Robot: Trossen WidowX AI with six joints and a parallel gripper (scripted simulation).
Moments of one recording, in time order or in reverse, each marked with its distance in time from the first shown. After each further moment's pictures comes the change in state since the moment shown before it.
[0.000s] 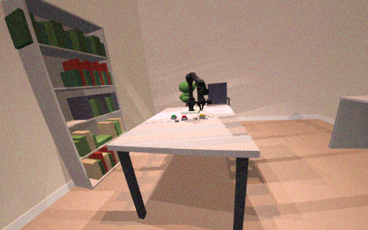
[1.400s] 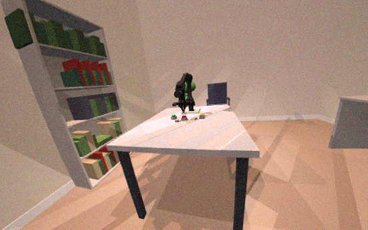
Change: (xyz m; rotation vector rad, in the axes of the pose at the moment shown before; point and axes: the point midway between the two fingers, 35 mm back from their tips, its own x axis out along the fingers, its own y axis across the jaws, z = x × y) arm -0.005 -0.168 0.035 0.007 -0.015 -0.009
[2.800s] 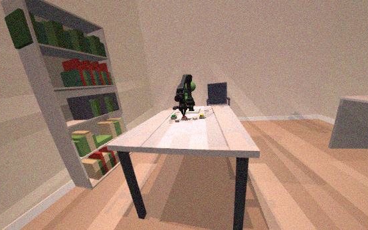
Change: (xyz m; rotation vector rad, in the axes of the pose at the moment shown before) arm 0.038 -0.001 0.002 -0.002 -0.013 -0.001
